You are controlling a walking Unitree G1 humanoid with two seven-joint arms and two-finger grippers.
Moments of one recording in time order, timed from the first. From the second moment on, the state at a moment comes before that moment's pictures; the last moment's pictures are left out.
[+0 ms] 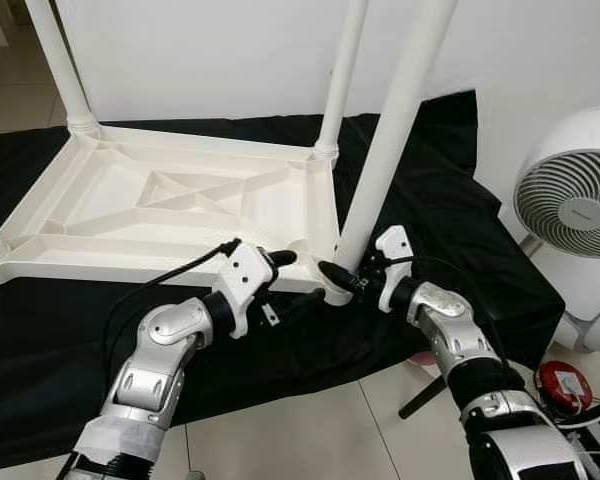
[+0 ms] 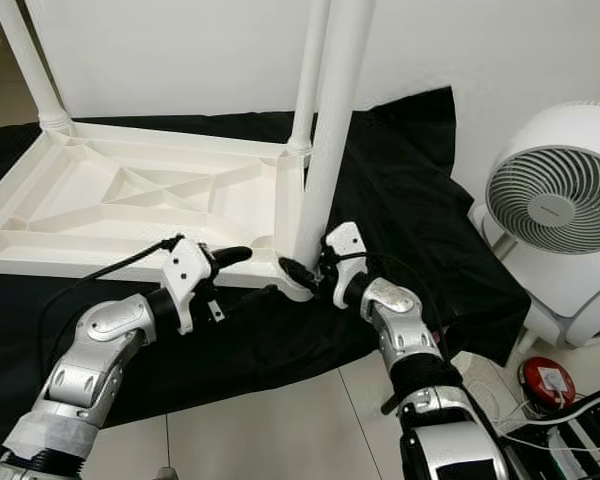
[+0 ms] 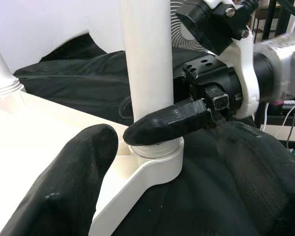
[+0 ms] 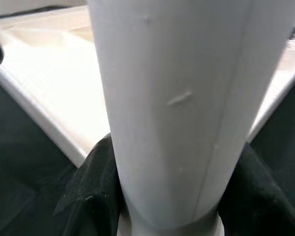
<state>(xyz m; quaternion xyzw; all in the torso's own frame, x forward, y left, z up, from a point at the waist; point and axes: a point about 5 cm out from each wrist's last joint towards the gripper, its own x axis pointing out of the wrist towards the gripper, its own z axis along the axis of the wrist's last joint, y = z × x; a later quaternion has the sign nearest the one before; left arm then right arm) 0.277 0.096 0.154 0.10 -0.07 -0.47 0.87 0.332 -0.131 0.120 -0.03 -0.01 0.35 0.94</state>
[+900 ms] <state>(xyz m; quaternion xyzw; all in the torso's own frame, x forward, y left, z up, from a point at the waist) 0.278 0.098 0.155 0.11 -0.07 -0.47 0.87 0.309 -0.113 0.137 0.02 -0.03 0.11 0.99</state>
